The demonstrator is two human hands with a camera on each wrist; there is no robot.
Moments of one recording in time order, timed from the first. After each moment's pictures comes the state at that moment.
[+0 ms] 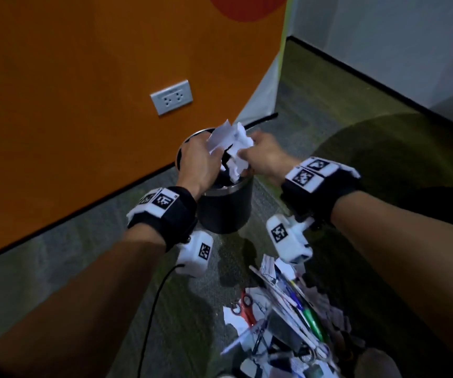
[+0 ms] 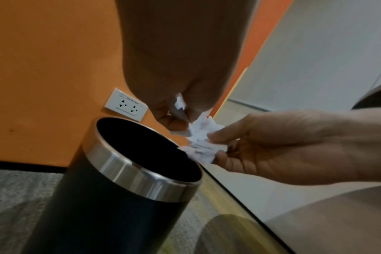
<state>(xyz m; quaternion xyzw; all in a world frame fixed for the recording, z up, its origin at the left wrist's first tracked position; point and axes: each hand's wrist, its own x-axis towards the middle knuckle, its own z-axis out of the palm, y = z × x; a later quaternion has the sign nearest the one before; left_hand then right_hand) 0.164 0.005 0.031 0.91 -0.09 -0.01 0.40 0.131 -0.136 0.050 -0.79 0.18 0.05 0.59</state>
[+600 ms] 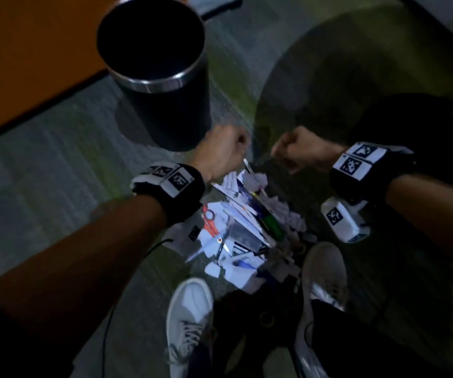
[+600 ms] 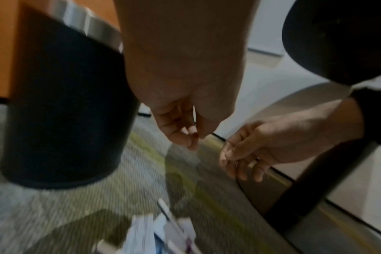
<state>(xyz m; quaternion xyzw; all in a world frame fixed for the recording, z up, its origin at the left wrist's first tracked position) 0.035 -0.061 -0.078 0.89 -0.29 -0.22 0.29 -0.026 -0.259 -0.086 -0.82 0.26 0.28 0.42</state>
